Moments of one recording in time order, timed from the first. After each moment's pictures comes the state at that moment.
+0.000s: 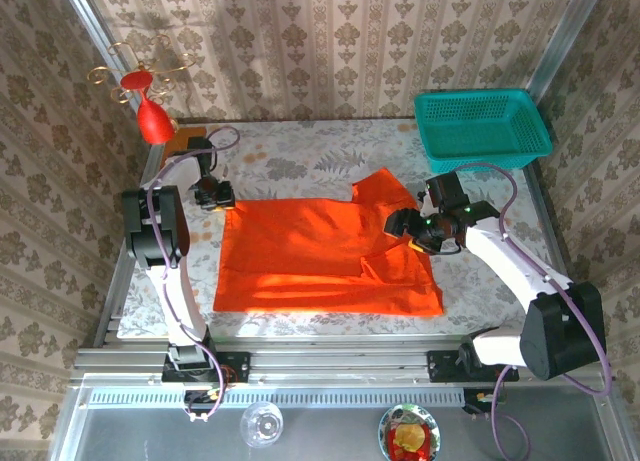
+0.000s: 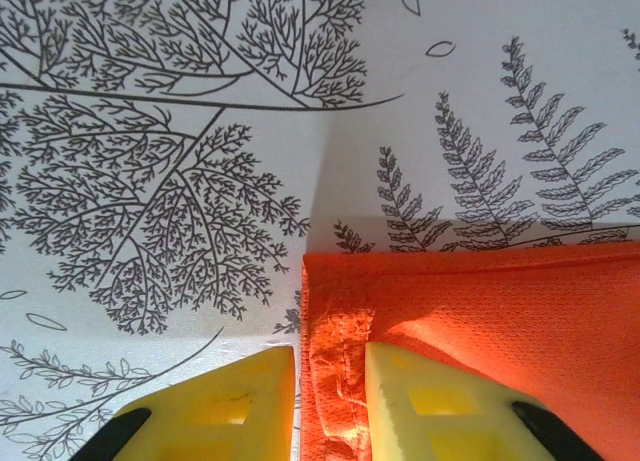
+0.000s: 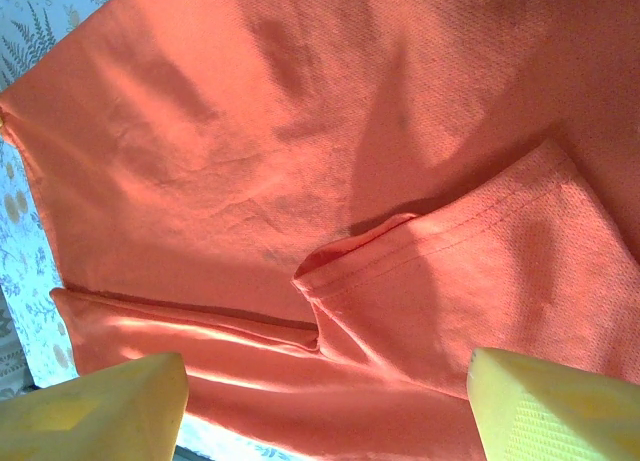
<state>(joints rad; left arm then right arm) -0.01 2.08 1.57 -0.86 0.16 -0.05 0.24 1.31 0.93 -0.70 -0.37 0.66</state>
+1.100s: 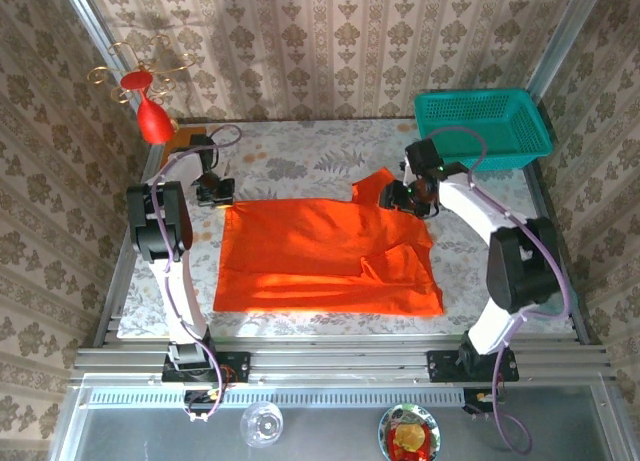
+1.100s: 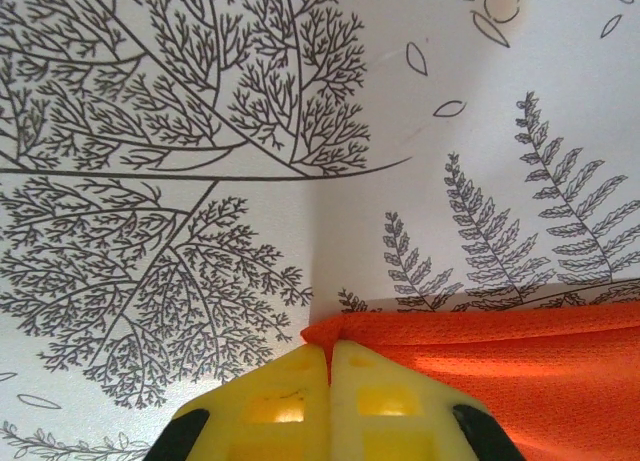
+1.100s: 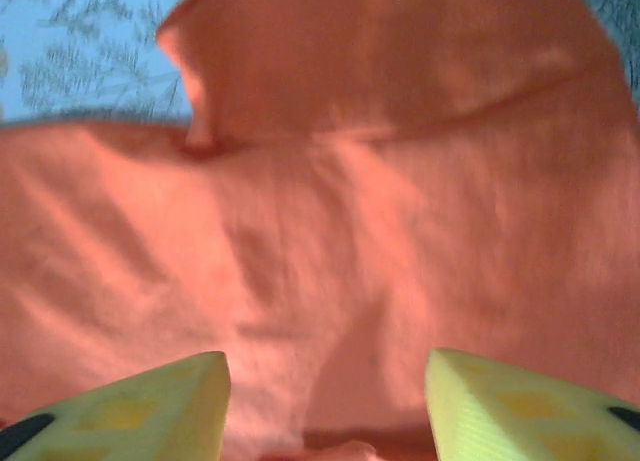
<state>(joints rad) 0.00 2.17 1.66 -0.89 0.16 -0.02 0.24 1.74 1.31 -0.69 -0.20 0.41</state>
